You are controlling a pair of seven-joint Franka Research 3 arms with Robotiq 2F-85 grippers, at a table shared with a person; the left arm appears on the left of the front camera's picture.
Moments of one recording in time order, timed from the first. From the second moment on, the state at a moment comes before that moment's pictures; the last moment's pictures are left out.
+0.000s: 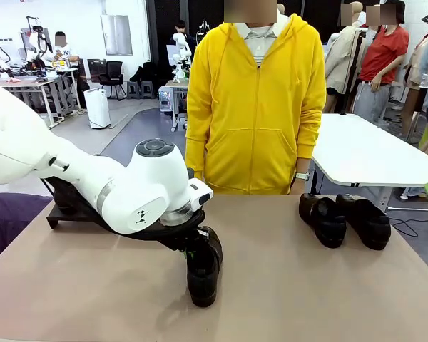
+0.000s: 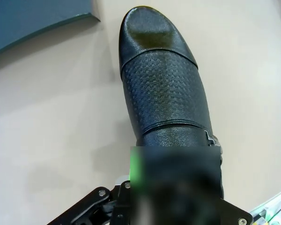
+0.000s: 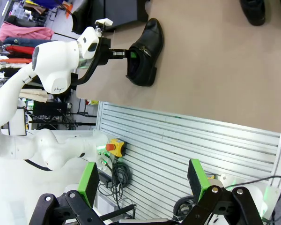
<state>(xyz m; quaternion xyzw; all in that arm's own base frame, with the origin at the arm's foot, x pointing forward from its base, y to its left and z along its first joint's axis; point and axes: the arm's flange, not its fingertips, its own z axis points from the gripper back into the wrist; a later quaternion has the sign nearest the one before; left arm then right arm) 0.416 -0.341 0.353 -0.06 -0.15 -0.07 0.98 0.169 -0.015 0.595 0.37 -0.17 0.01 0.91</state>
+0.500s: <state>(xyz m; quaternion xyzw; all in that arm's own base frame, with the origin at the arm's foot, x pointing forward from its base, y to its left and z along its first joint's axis) 0.411 -0.348 0.359 -0.09 -0.16 -0.12 0.98 0.169 -0.015 0.595 0.37 -0.17 0.01 0.91</state>
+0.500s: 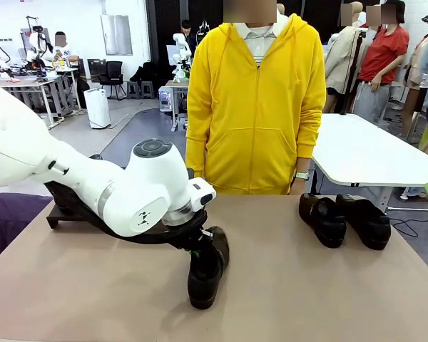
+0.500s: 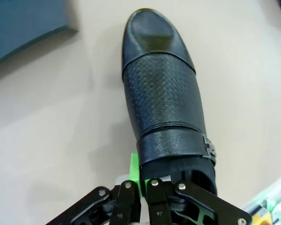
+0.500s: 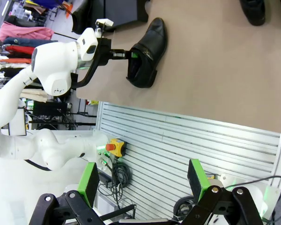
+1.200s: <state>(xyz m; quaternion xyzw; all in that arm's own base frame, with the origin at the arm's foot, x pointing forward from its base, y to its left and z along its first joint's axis) 0.392 -0.165 0.518 -0.12 -0.26 -0.18 0.94 0.169 -0.015 0.595 0.37 -0.17 0.01 0.91</state>
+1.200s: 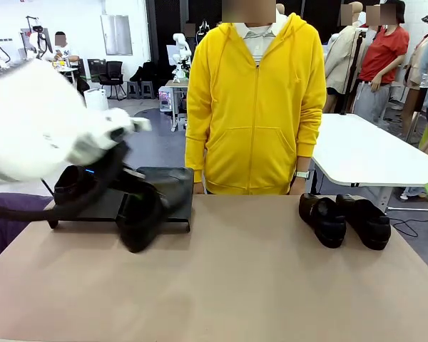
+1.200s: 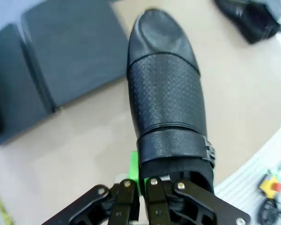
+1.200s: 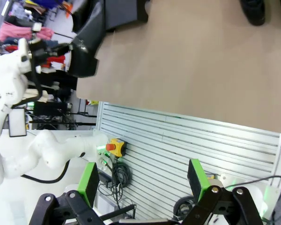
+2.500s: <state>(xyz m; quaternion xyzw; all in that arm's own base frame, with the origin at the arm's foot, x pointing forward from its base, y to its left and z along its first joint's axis) 0.412 -0.019 0.547 -0.10 -0.24 -0.09 0.96 0.169 -0.015 0.595 0.37 -0.17 0.01 0.91</state>
